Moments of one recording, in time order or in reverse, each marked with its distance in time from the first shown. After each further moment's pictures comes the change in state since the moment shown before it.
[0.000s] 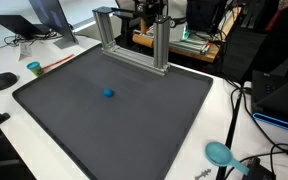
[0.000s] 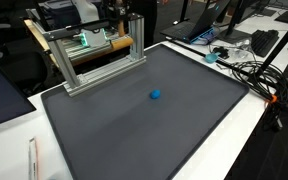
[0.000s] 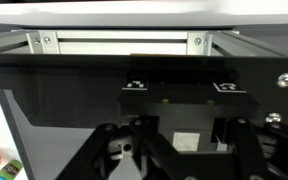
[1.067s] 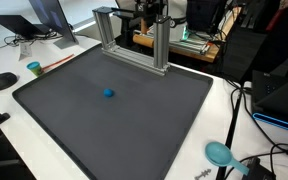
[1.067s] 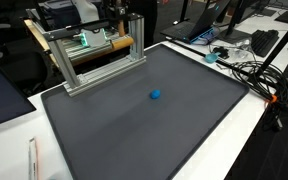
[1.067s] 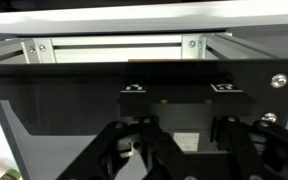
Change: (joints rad) arm -0.002 -0.006 -0.011 0.002 0.031 -0.020 0.000
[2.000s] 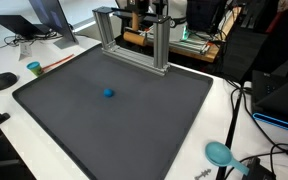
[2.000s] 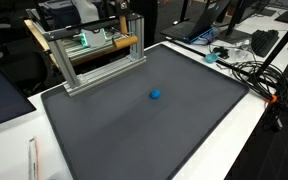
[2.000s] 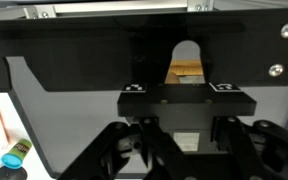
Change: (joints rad) arm -0.019 0.006 -0.021 0.046 -0.015 0.079 -0.013
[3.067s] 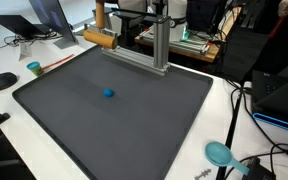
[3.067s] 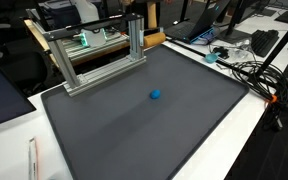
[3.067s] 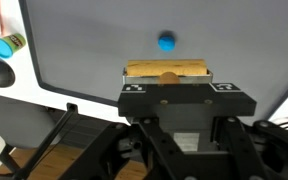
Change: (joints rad) arm 0.018 0.416 0.025 0.490 -0.103 0.043 -0.142
